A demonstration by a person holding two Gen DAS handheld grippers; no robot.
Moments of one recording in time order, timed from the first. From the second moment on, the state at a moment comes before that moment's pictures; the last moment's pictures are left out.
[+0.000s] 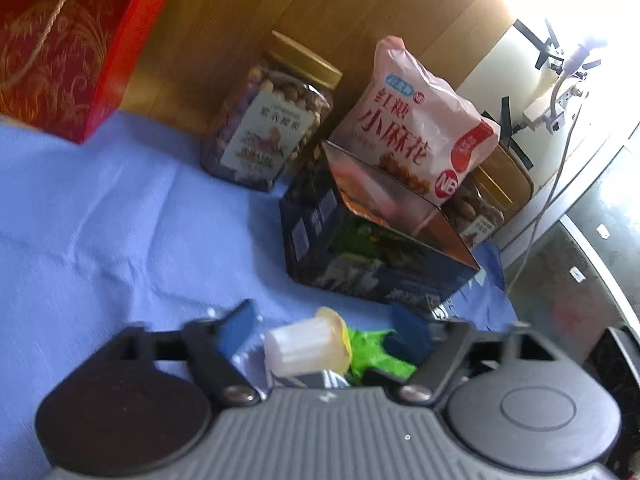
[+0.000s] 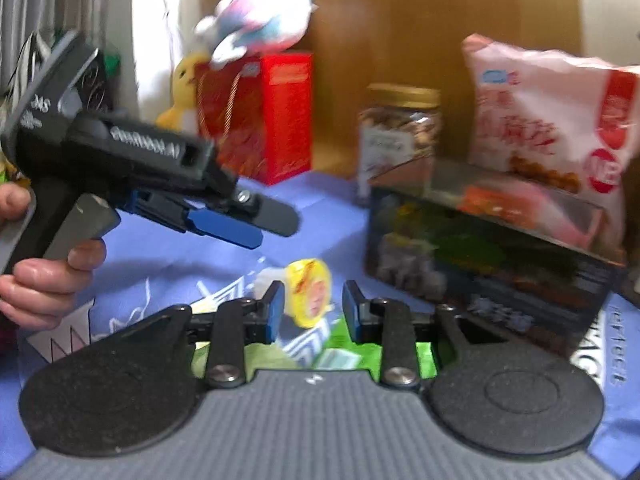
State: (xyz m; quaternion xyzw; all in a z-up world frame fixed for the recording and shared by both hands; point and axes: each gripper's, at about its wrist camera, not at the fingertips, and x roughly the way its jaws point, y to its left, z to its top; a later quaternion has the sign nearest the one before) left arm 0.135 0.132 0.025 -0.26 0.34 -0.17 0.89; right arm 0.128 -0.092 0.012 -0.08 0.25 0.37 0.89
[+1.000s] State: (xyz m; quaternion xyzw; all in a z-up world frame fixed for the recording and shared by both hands) left arm 0.212 0.025 0.078 -0.16 0.32 -0.25 0.90; right arm 0.171 -0.149 0.048 -0.02 0.16 0.24 0.96
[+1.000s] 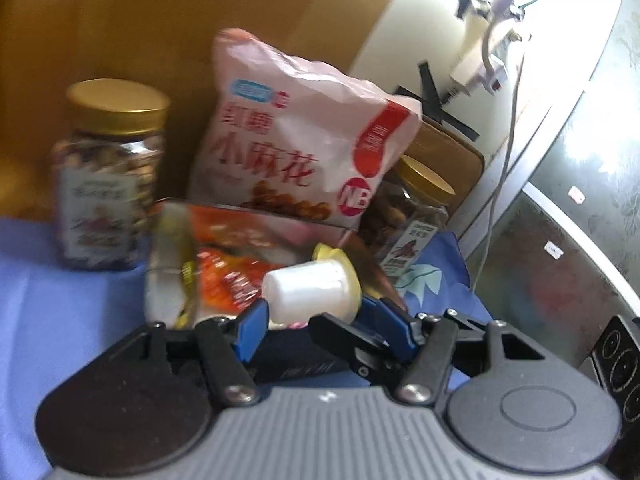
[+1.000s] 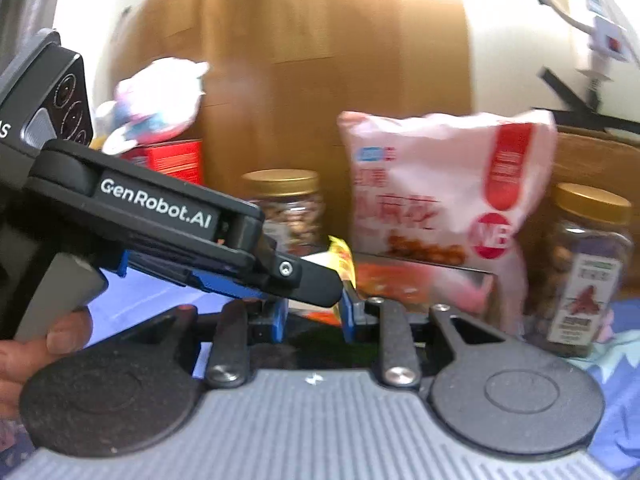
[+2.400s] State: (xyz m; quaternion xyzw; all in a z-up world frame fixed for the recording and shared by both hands) left arm 0.159 0.056 0.004 -0.23 0.43 -0.22 0.84; right arm 0.121 -0.139 -0.002 -0.12 0.30 0.28 0.90
